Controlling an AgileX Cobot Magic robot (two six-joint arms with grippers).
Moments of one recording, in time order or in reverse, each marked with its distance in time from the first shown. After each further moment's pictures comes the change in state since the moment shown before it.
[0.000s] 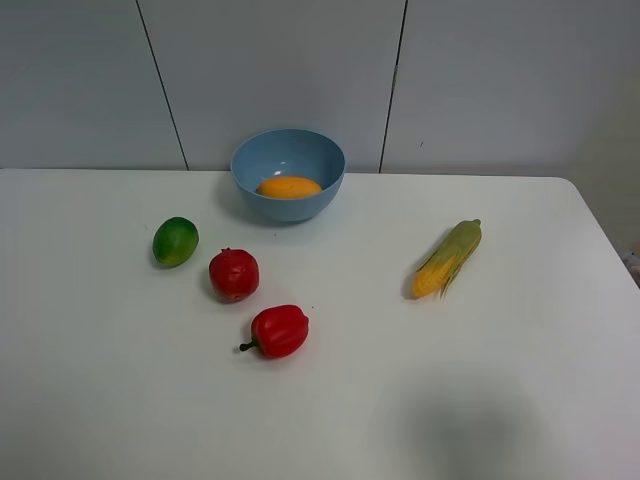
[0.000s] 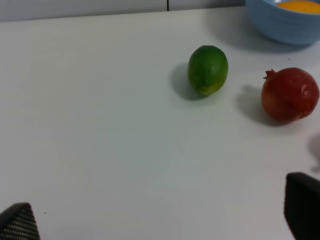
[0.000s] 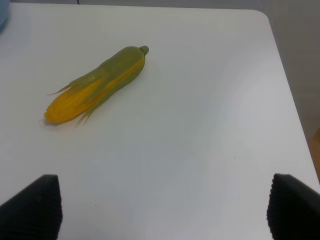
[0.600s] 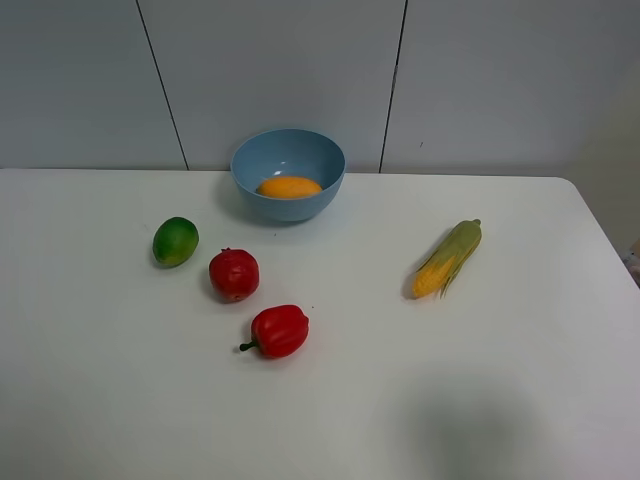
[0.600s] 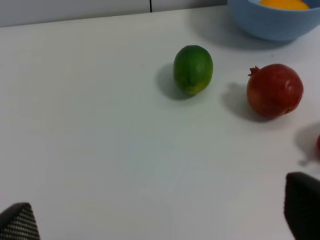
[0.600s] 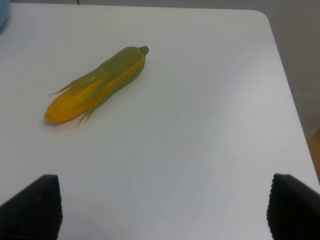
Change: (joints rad) left arm -0.058 0.000 0.000 0.000 0.000 0.000; right arm 0.000 0.000 0.000 0.000 0.000 0.000
